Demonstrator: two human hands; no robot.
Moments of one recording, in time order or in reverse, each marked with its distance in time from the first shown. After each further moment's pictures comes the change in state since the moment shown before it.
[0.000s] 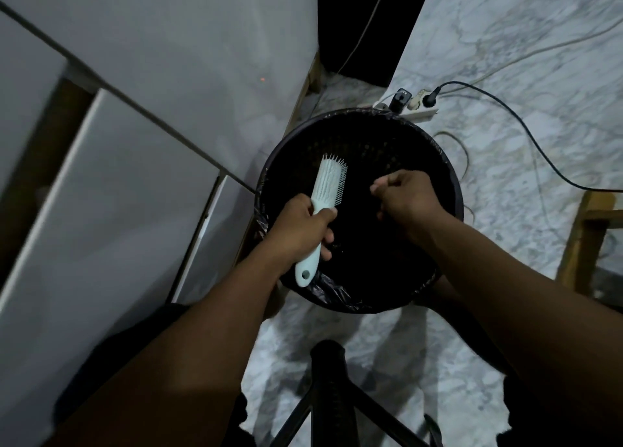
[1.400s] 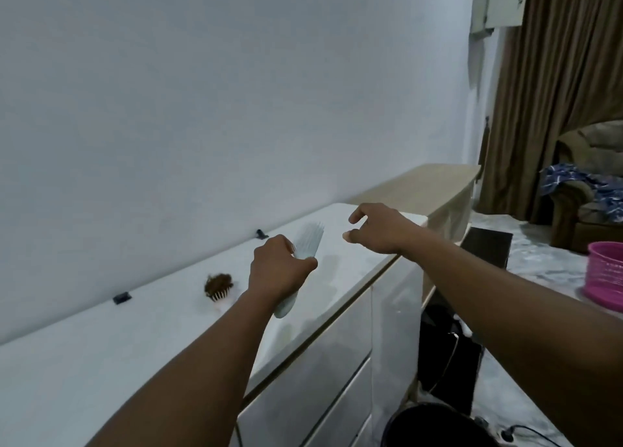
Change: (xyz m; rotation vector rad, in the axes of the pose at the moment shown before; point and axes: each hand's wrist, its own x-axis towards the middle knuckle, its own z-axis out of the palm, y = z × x) left_hand -0.520 0.150 -0.226 0.174 1.079 0.672; right_hand -0.512 -0.373 -0.042 -0.523 -0.008 -1.149
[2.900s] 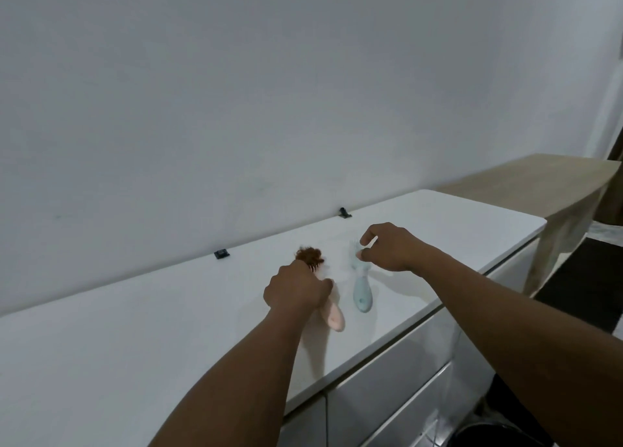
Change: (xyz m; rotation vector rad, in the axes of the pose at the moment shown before) left_hand 0.003 -0.118 -0.043 0.457 0.041 -0.385; right_hand 0.047 -0.067 0.137 -0.080 -0.253 -0.132
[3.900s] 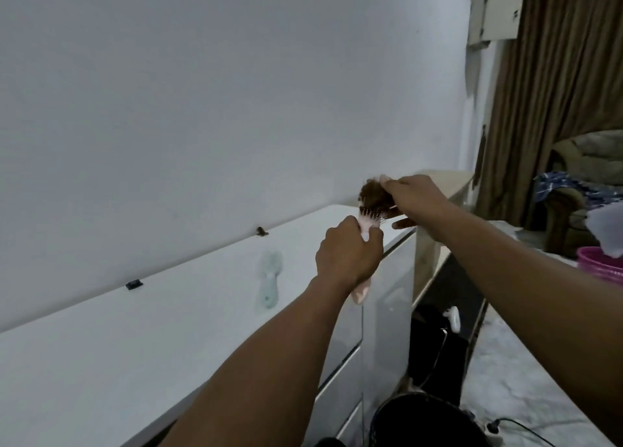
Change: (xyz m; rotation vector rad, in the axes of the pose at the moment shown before) left_hand -0.147 0.185 -0.004 -0.487 0.049 0.621; right_hand -0.148 0.065 -0.158 0.542 0.556 0.146
